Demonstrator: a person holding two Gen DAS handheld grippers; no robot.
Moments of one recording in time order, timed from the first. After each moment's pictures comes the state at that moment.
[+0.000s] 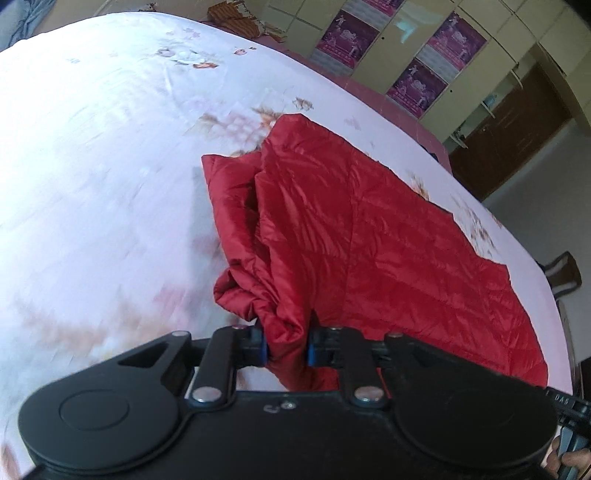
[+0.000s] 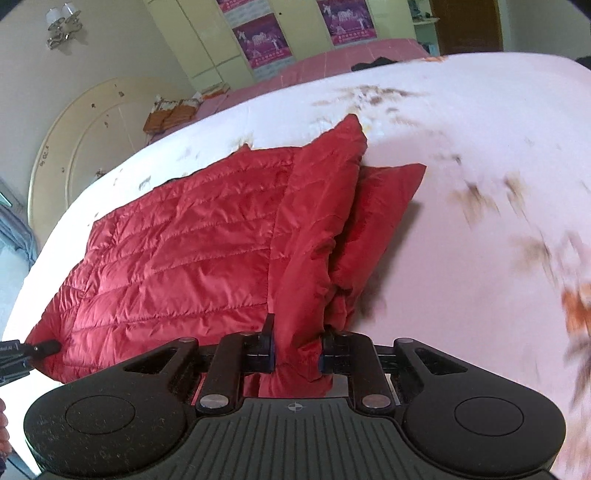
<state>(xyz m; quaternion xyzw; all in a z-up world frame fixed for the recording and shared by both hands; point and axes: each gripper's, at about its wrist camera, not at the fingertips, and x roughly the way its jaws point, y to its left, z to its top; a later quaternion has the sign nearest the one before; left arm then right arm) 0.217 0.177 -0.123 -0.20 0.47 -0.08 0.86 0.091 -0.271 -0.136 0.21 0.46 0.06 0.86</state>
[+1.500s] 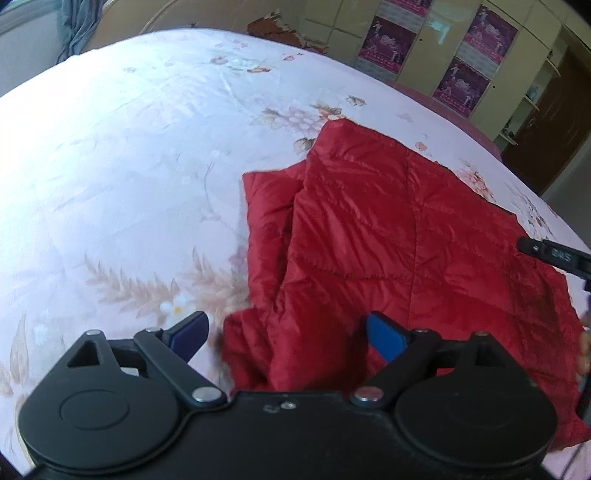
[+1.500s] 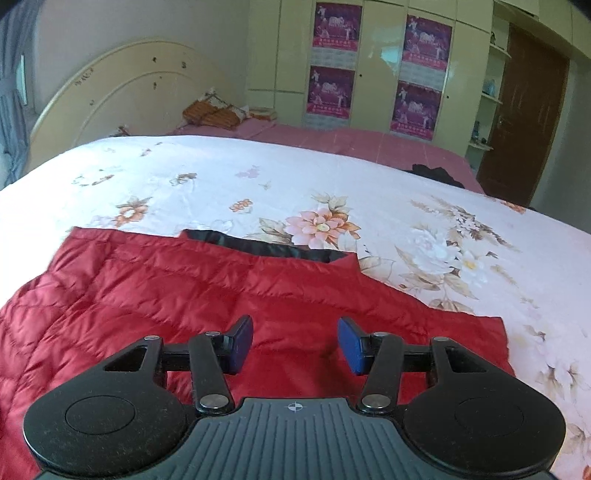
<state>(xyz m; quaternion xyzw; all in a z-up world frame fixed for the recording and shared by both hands) 0.198 0.174 -0.136 -0.15 0.47 0.02 0.87 0.213 -0.113 -0.150 -0.02 0.37 0.07 0.92</state>
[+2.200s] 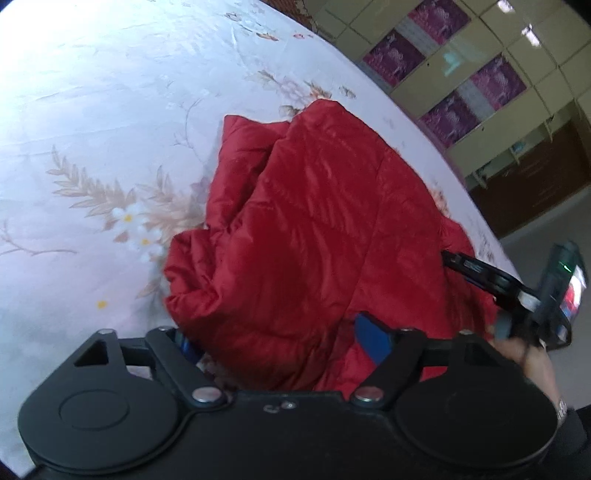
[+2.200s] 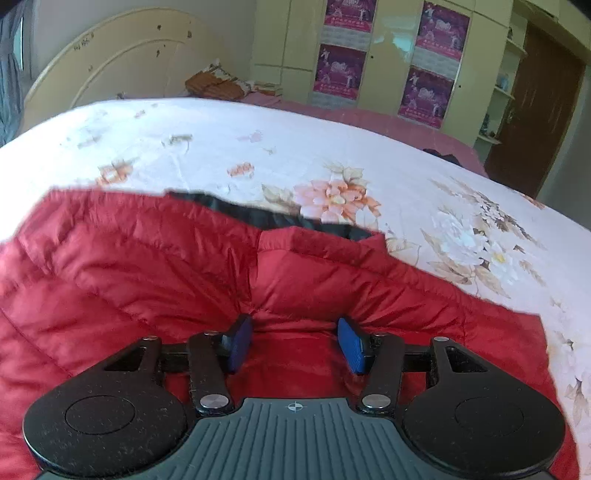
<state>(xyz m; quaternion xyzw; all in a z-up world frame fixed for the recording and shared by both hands) 0.182 0.171 -0.154 -0.30 0.47 -0.02 0.83 0.232 -0.108 -0.175 -0.04 0.39 0.09 0.92</state>
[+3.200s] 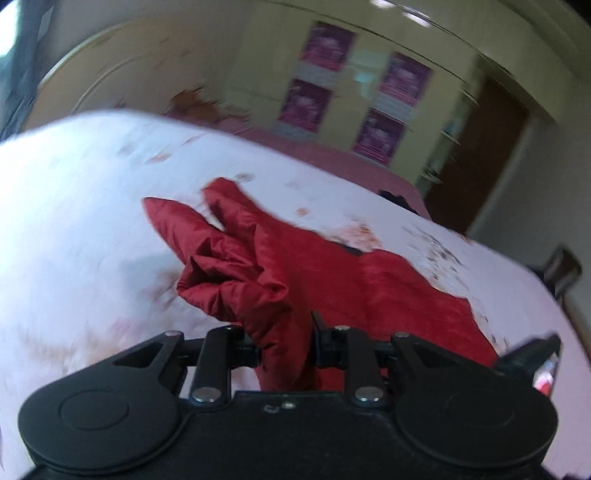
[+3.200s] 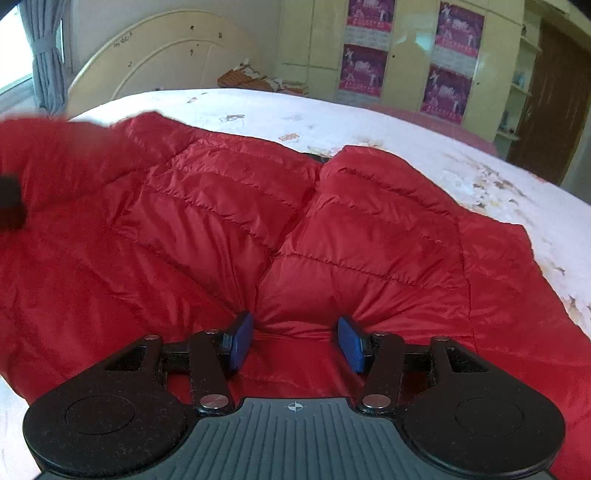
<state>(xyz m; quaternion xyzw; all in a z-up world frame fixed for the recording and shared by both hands) 0.181 0.084 -0.060 -0.12 0.34 -0.09 0.93 0.121 -0.096 -0.185 -0.04 0.41 0.14 0.90</state>
